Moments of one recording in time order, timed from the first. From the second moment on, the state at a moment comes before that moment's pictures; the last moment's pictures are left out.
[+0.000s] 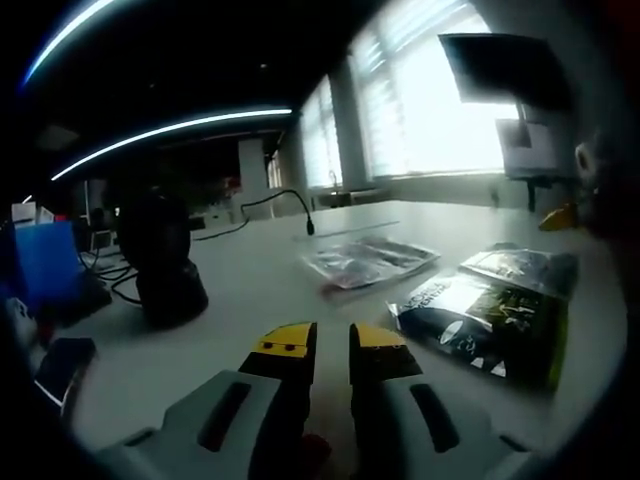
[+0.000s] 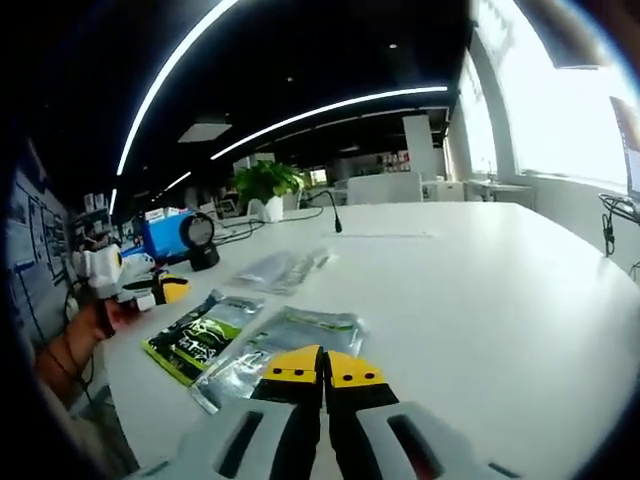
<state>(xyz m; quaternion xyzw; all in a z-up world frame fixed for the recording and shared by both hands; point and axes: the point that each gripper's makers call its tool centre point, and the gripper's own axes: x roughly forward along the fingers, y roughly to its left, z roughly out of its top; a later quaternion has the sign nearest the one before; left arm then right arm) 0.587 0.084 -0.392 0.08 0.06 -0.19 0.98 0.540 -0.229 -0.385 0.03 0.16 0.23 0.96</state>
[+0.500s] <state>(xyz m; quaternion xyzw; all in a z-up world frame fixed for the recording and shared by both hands) 0.588 0.084 -0.393 0.08 0.06 -0.18 0.98 0.546 -0.234 -0.389 0.05 0.12 0.24 0.96</state>
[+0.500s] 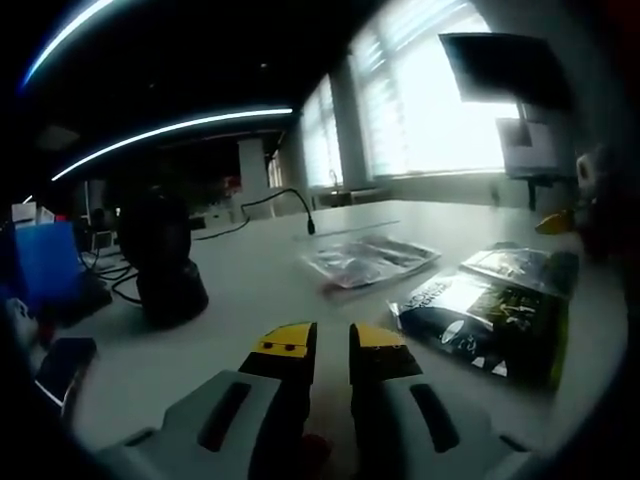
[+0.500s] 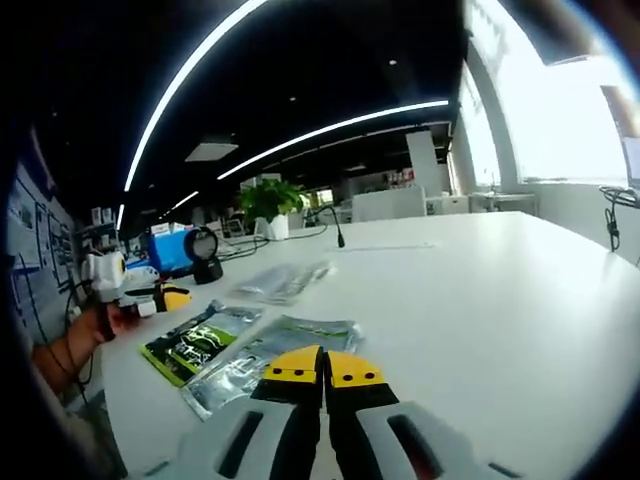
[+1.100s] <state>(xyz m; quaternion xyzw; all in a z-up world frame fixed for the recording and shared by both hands) 0.589 0.083 -0.398 0.09 0.07 -0.18 0.98 0.545 -0.236 -0.392 0.06 0.11 0.23 0.96</state>
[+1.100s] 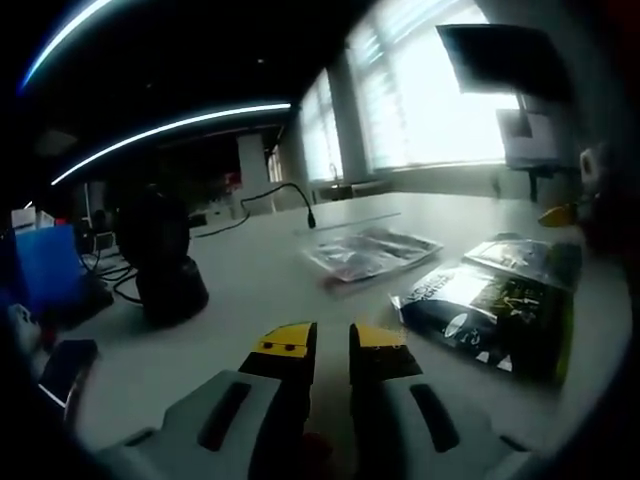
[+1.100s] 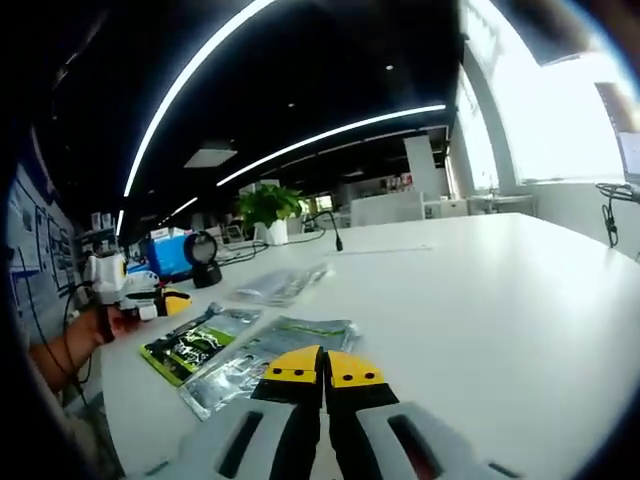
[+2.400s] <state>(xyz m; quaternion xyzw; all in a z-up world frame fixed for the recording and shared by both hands) 0.588 0.085 -0.397 0.10 0.07 -0.18 0.98 0.544 -0.239 -0.388 0.05 0.08 0.23 0.97</state>
